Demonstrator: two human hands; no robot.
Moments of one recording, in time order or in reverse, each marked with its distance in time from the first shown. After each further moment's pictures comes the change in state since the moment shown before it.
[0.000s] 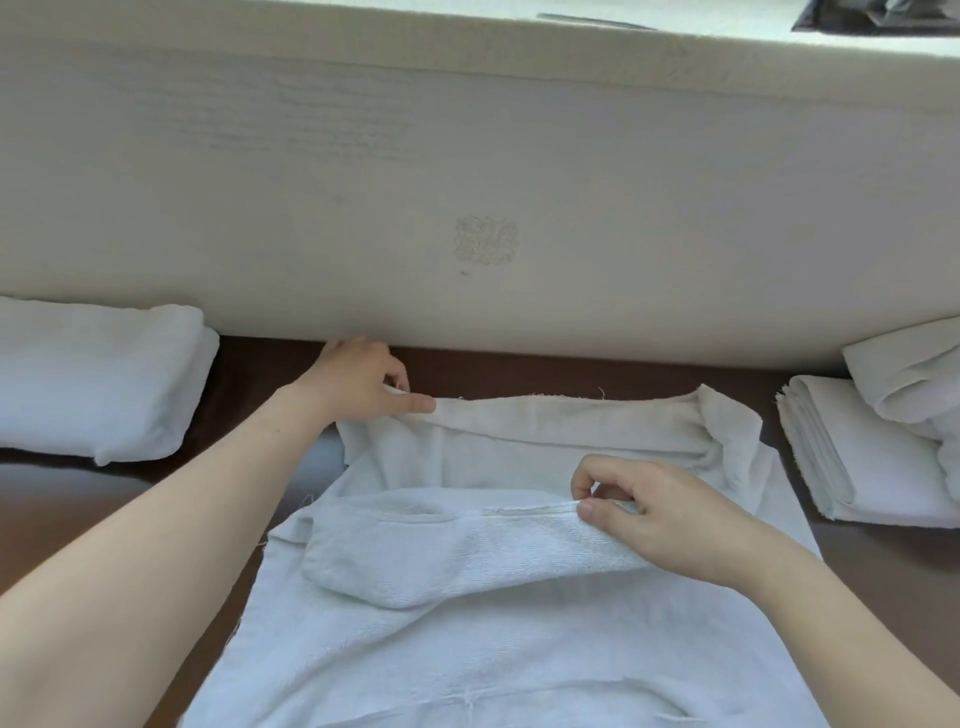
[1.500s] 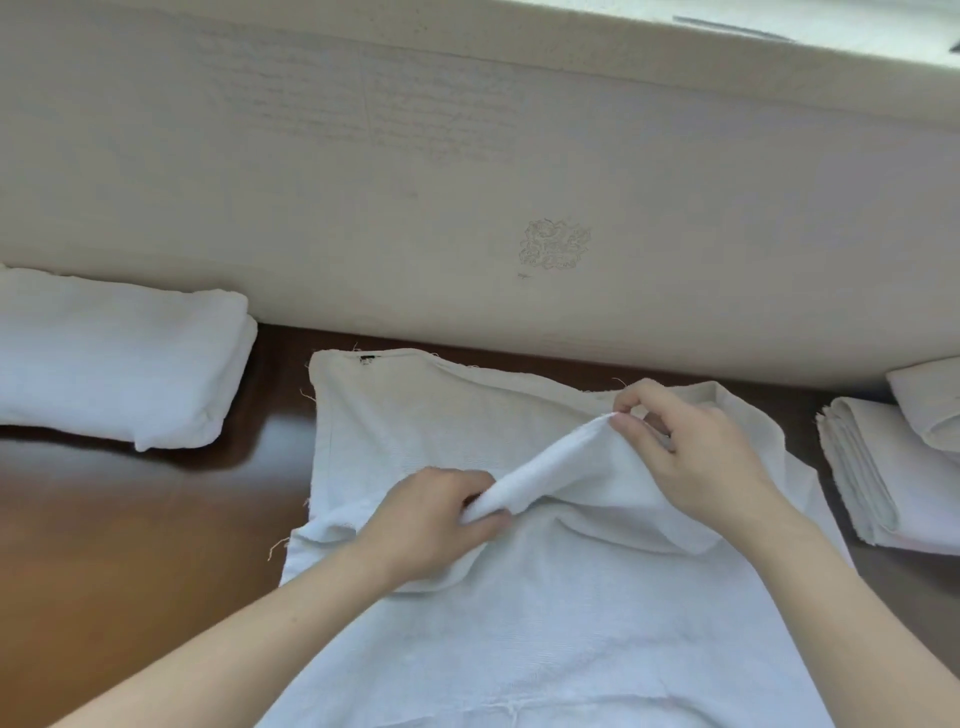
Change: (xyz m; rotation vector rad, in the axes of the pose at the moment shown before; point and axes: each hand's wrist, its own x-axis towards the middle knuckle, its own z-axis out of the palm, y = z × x) left_hand -0.111 0.059 0.060 -0.414 0.131 0.193; right_hand 0.048 -0.024 -0.005 -0.101 0.449 -0.037
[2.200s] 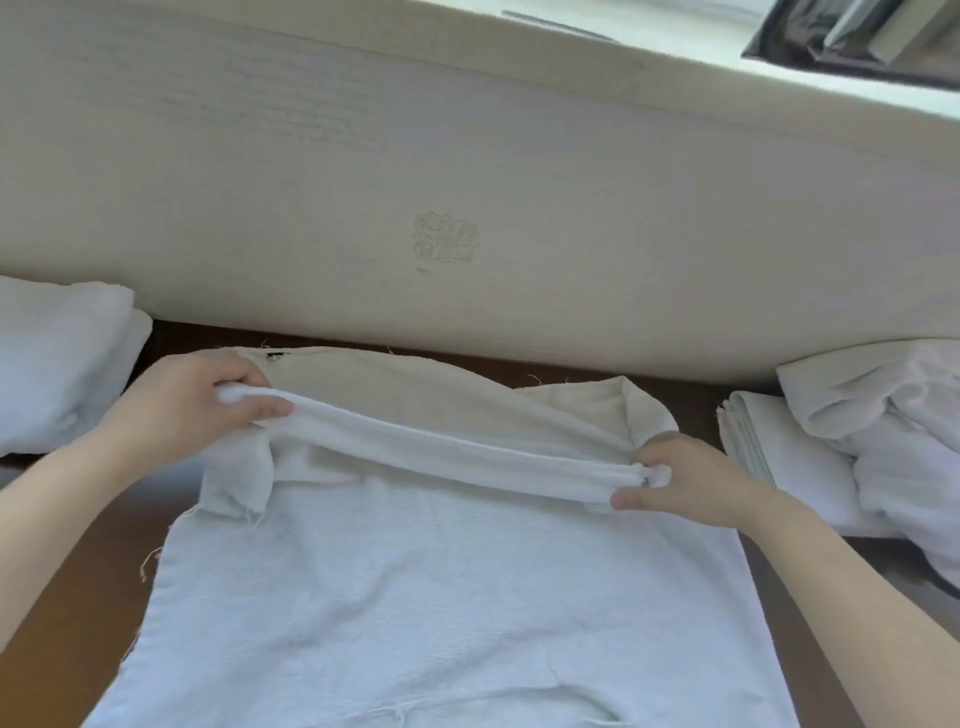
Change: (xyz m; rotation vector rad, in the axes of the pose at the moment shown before) left_hand 0.018 -0.078 -0.097 0.015 0.276 -0.269; right_hand -0.024 0.124 -0.050 -0.155 -0.450 0.201
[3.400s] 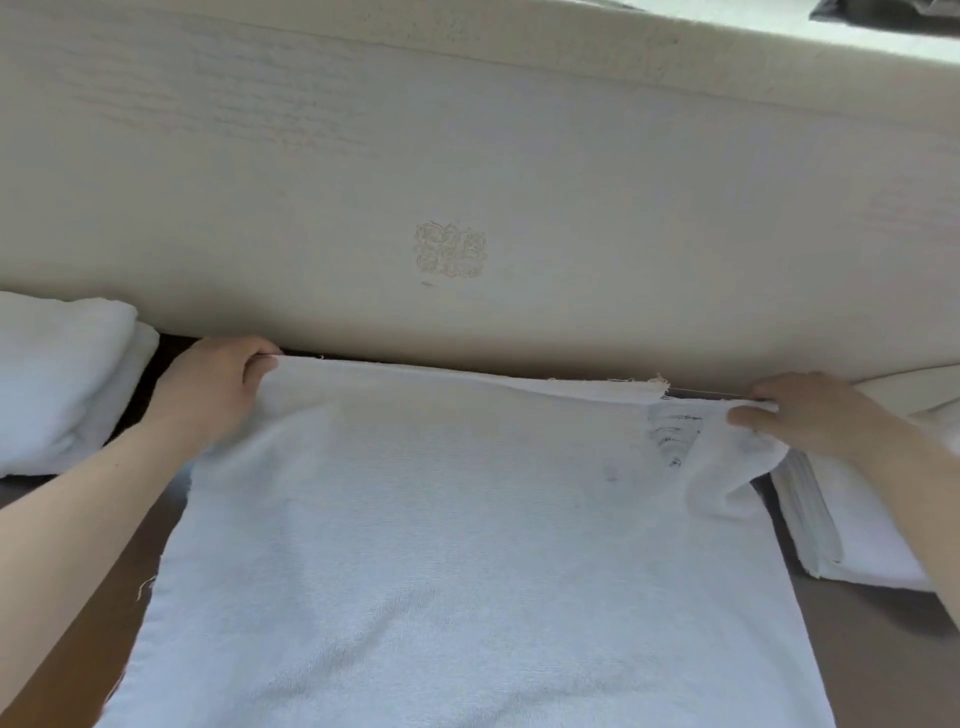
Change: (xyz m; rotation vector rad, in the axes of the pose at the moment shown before) left_hand 0.062 -0.030 0.034 0.295 0.149 0.025; right_hand 0.062 0.078 -0.080 -0.260 0.122 0.277
